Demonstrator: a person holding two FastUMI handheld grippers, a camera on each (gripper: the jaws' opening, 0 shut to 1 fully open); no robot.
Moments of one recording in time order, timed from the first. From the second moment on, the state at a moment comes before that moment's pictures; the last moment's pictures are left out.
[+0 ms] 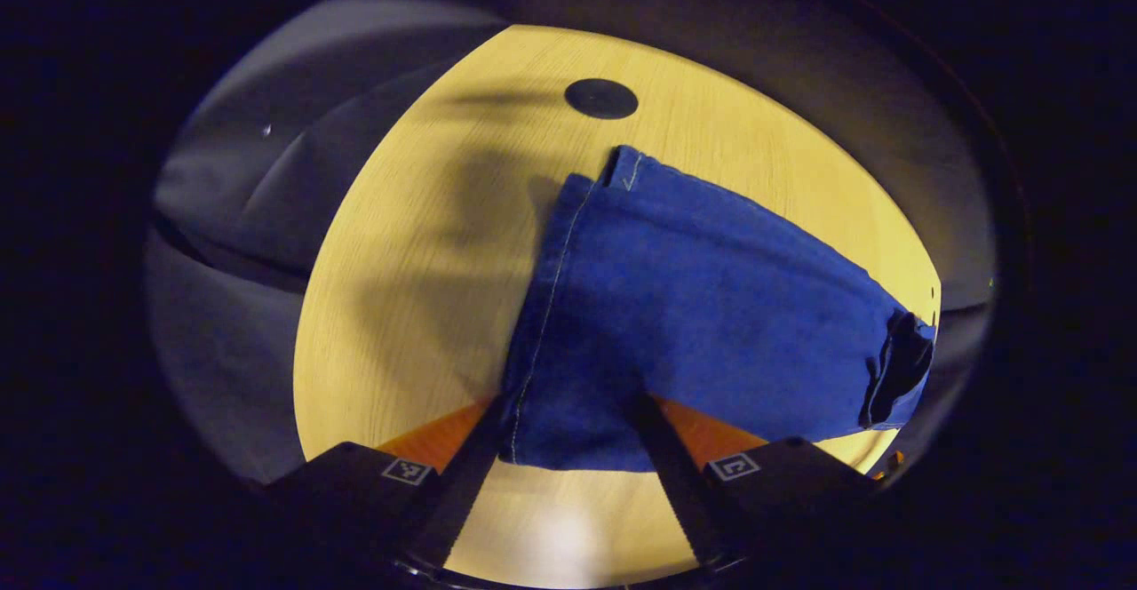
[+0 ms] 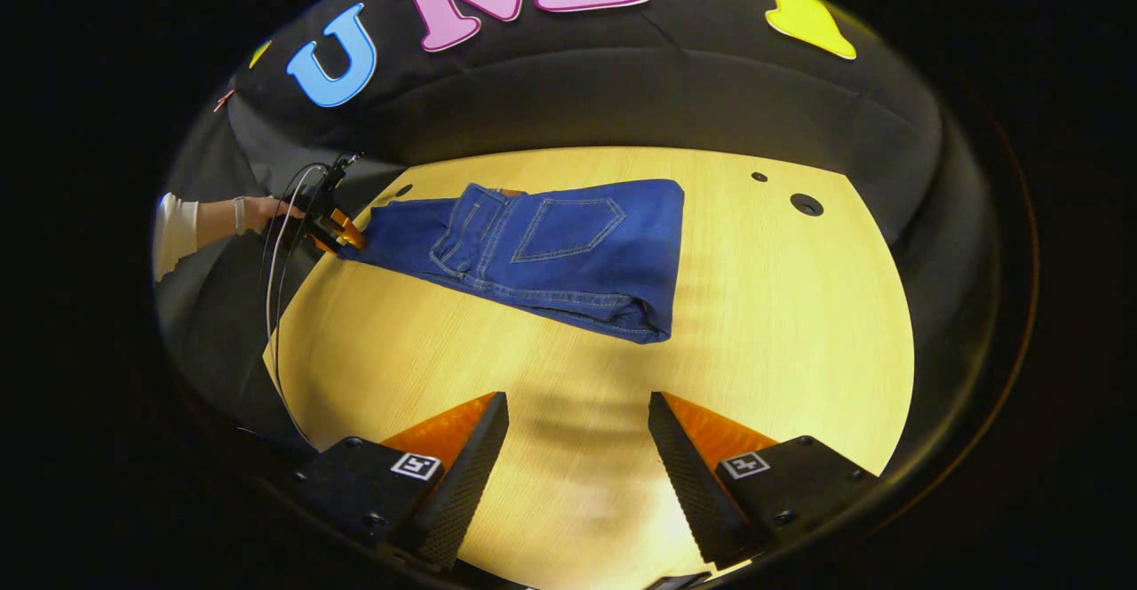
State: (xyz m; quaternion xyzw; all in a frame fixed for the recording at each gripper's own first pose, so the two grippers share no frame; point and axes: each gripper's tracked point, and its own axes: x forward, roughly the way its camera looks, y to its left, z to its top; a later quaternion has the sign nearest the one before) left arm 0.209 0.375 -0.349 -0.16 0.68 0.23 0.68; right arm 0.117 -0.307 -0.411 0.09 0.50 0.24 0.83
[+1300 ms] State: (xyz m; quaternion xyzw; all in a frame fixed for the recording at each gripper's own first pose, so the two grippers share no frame) left arm 0.438 -0.008 -0.134 -0.17 0.47 -0.14 0.85; right arm 0.131 -0.372 -0.349 0.15 0.42 0.21 0.87
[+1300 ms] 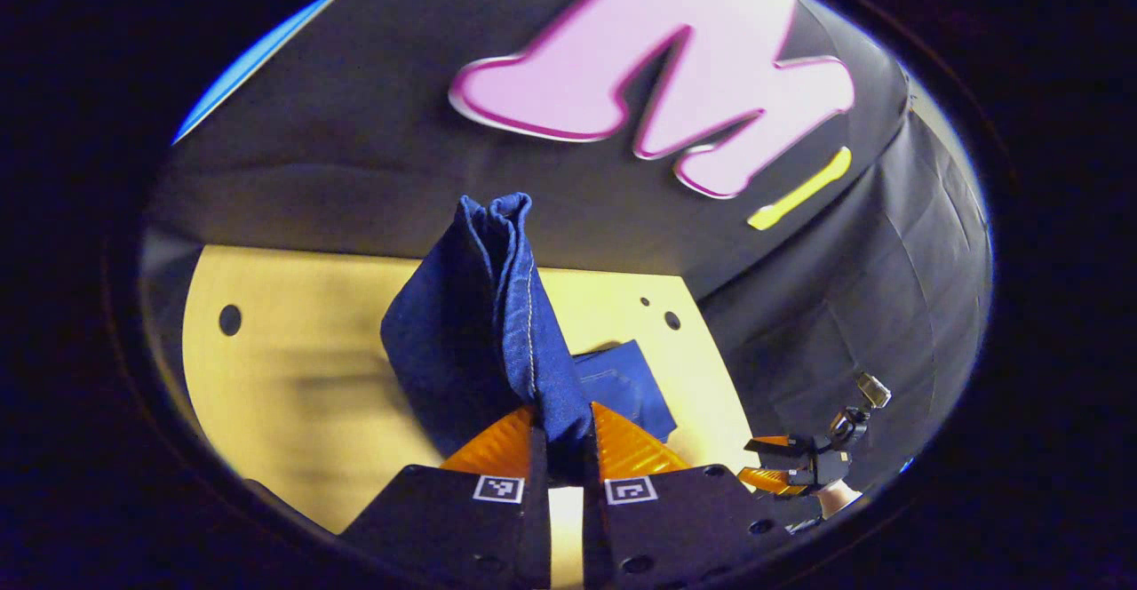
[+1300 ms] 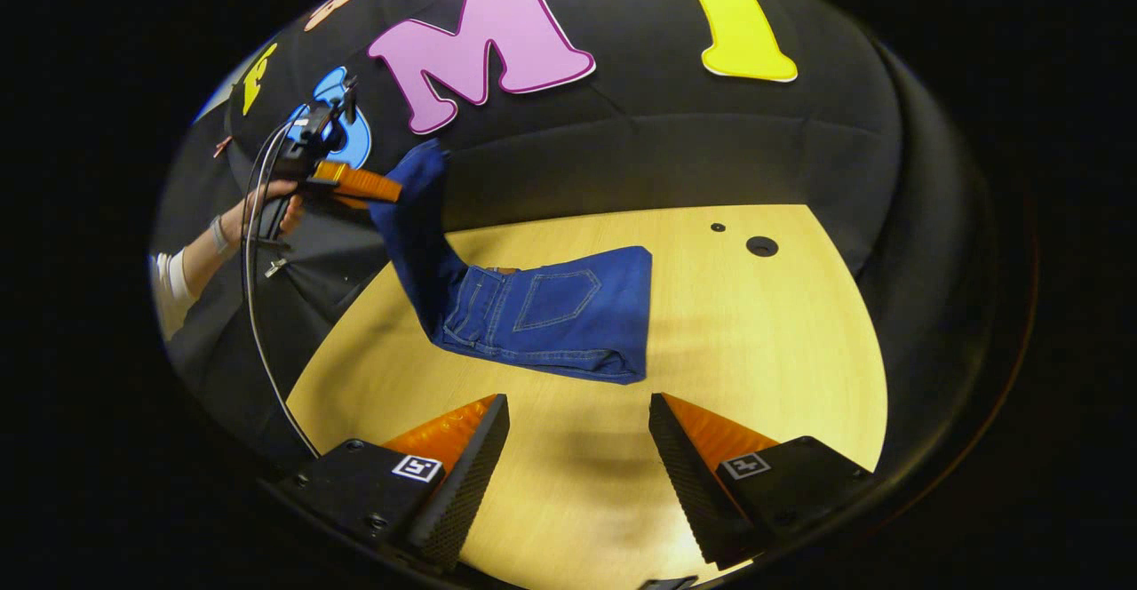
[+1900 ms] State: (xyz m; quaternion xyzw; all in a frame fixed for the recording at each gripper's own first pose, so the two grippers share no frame) left arm 0.446 -0.142 -0.319 -0.06 0.62 -0.13 0.77; right arm 0.098 -0.455 -0.348 0.17 0.39 0.18 0.89
